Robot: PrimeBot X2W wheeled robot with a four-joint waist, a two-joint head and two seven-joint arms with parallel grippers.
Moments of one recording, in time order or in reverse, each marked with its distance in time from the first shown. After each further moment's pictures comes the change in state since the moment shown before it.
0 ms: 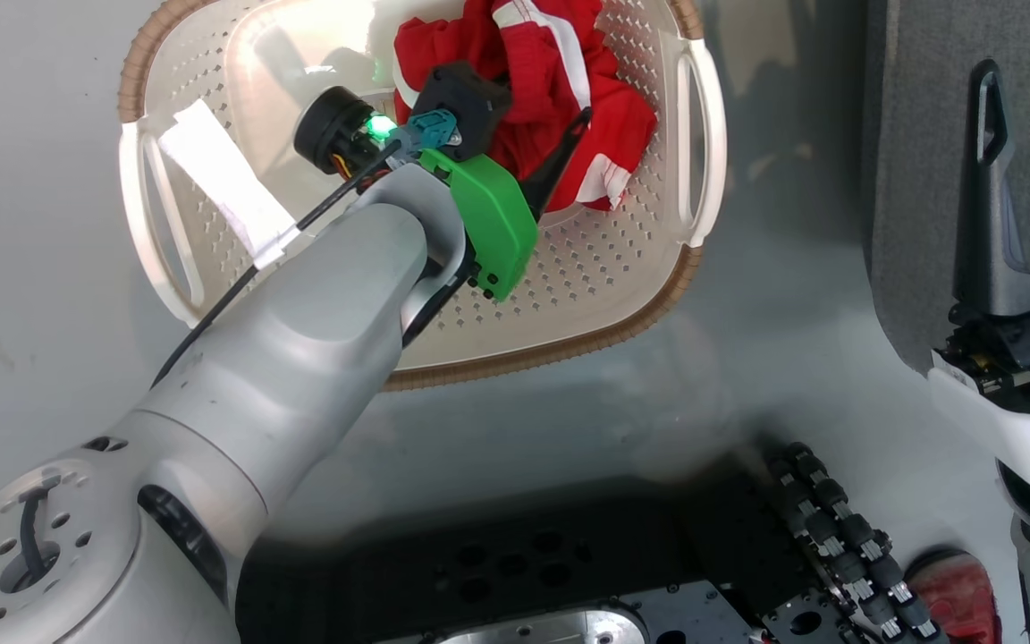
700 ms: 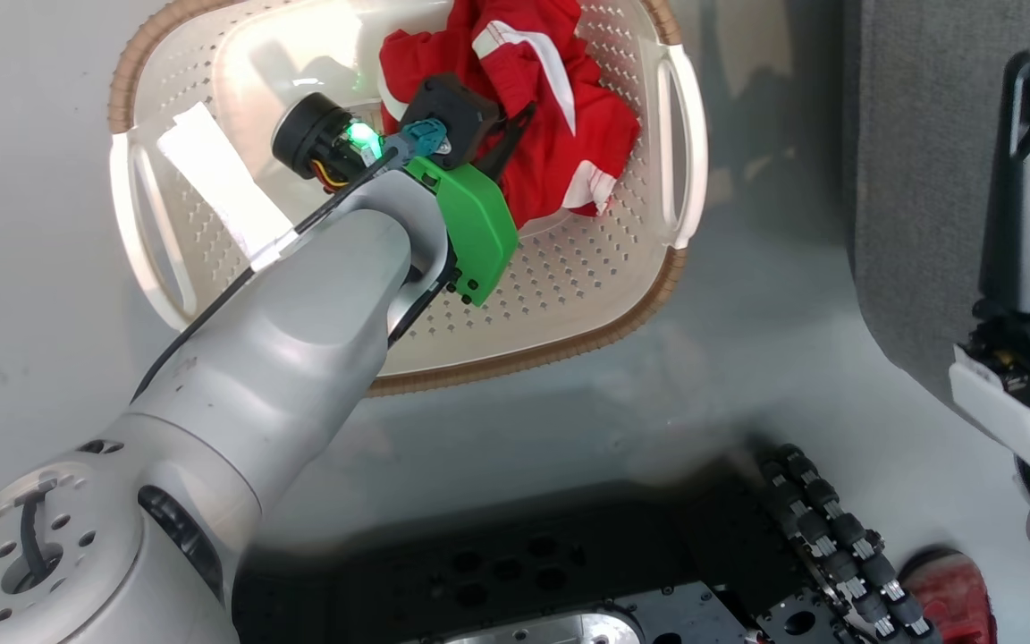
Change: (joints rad) left arm 0.001 0.001 -0.019 0.062 0.038 0.000 0.011; right arm 0.003 0.002 -0.025 -0.027 0.000 0.000 0.000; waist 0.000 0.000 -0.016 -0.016
